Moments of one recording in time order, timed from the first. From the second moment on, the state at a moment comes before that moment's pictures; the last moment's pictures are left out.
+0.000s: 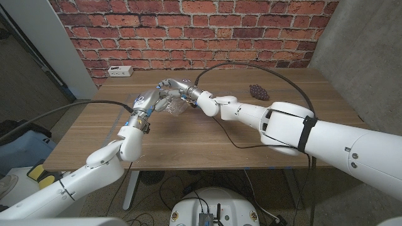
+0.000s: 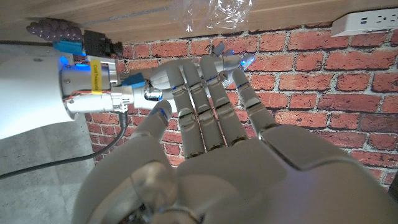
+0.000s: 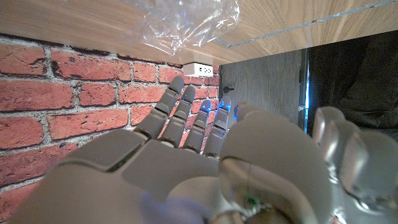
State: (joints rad) left arm 1.22 0.93 0.37 -2.09 0.41 0.28 0.55; left_hand 0.40 0.17 0.67 -0.16 0.20 0.95 0.05 0.44 0.28 0.84 -0.01 0.56 0.40 0.78 -0.07 0.50 0.39 0.39 0.10 0.49 0.25; right arm -0.08 0.12 -1.28 -0.40 -0.36 0.42 -0.40; right_hand 0.83 0.20 0.35 0.16 0.20 0.55 -0.15 0.19 0.20 0.39 -0.09 0.19 0.26 0.41 -0.04 0.23 0.43 0.41 -0.04 0.44 0.19
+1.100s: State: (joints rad) left arm 1.27 0.88 0.28 -2.07 0.41 0.11 0.53; left_hand 0.40 0.17 0.69 -0.15 0.20 0.96 0.06 0.44 0.29 0.84 -0.01 0.56 0.43 0.79 -0.07 0.51 0.39 0.38 0.11 0.50 0.26; right arm -0.06 0.16 -1.42 -0.39 -0.29 0.13 -0.20; right_hand 0.45 0.17 0.38 0.18 0.22 0.18 -0.22 0.17 0.19 0.05 -0.18 0.18 0.19 0.05 -0.04 0.18 0.30 0.20 -0.04 0.30 0.18
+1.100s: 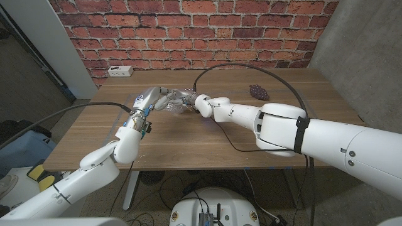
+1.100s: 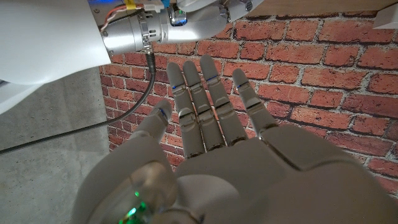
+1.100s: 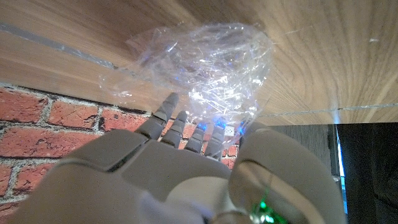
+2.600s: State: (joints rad) left arm 1.26 0.86 0.27 -2.06 0.43 0.09 0.50; left_hand 0.39 0.16 0.70 -0.14 0.20 0.95 0.06 0.44 0.29 0.84 0.00 0.57 0.47 0.79 -0.07 0.51 0.40 0.37 0.11 0.52 0.26; right arm -0.06 0.15 -1.48 -0.44 -0.30 -0.05 -0.03; right_hand 0.12 0.11 0.27 0.11 0.39 -0.18 -0.19 0.20 0.19 -0.17 -0.05 0.21 0.19 -0.17 -0.03 0.21 0.19 -0.05 0.03 0.21 0.17
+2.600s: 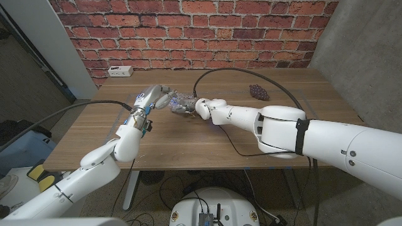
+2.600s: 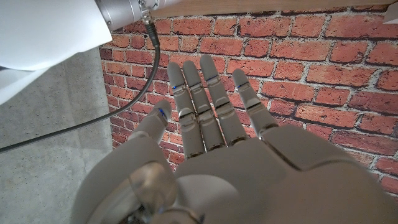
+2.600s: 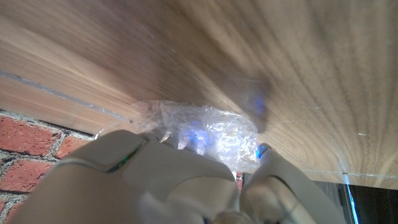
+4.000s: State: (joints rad) left arm 1.20 0.83 0.29 -2.01 0.38 0.06 0.48; left_hand 0.34 0.14 0.75 -0.15 0.20 0.74 0.04 0.28 0.23 0.61 0.00 0.41 0.42 0.56 -0.06 0.34 0.29 0.29 0.06 0.54 0.24; right arm -0.18 -0.13 -1.15 -0.72 -0.32 0.36 -0.25; right_hand 0.35 0.10 0.30 -0.10 0.25 0.11 -0.08 0.29 0.20 0.09 -0.02 0.34 0.21 0.15 -0.04 0.30 0.24 0.29 0.08 0.26 0.18
